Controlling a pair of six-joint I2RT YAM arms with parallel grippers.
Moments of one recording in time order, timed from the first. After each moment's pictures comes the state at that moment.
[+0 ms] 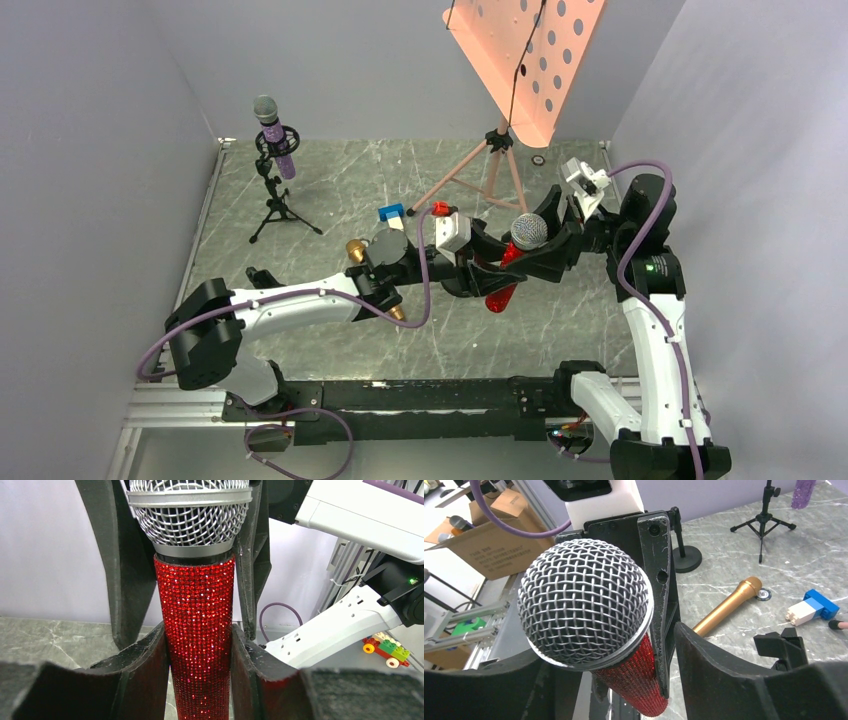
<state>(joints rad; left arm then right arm) -1.10 1.49 1.02 0.83 0.45 -0.26 -0.02 0.90 1.09 -0.39 -1.55 0.10</state>
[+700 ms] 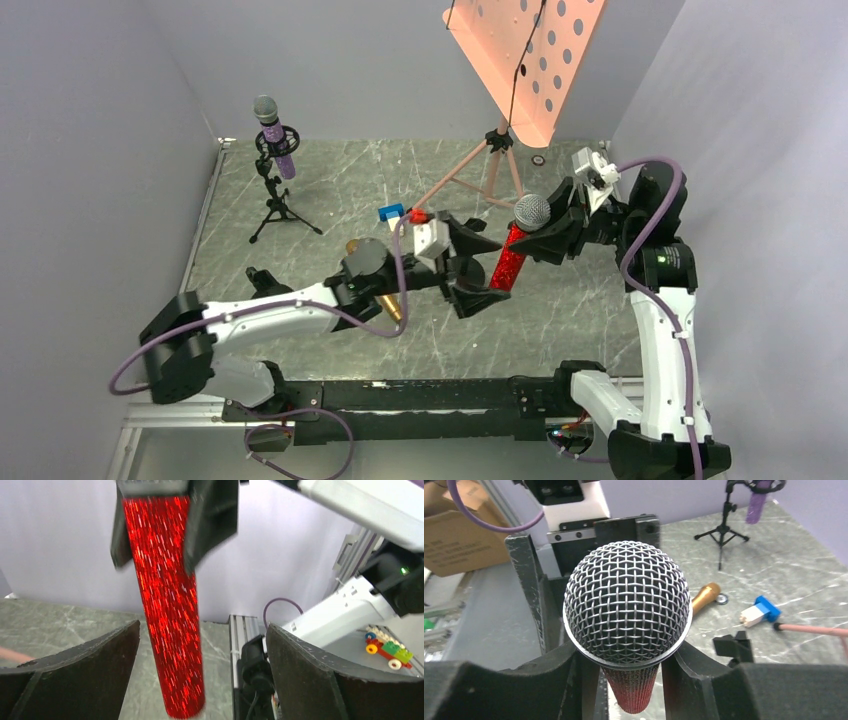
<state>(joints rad) -1.09 1.41 0.94 0.81 0.39 -0.26 -0.05 0.93 1.19 -0.51 -1.51 -0.06</state>
